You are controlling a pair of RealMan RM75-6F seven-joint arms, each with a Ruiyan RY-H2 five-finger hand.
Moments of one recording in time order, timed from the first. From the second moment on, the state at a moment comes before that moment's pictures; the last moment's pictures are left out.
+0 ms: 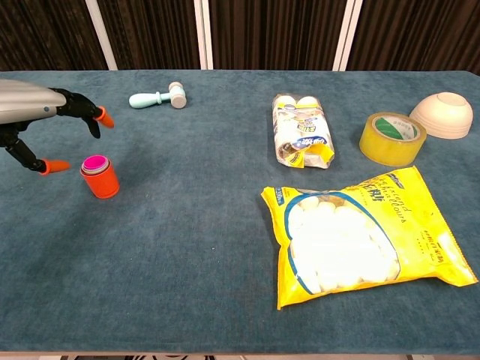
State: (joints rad) left arm -0.71 -1.23 -0.01 -1.51 1.36 0.87 0.15; right arm 0.08 -1.17 0.15 -1.59 -1.32 1.42 0.03
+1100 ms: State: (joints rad) left arm -0.22 -1.04 0.04 -1.74 1.37 1.52 0.03; right arm 0.10 -1.14 0.11 -1.56 -1.41 1.41 0.06
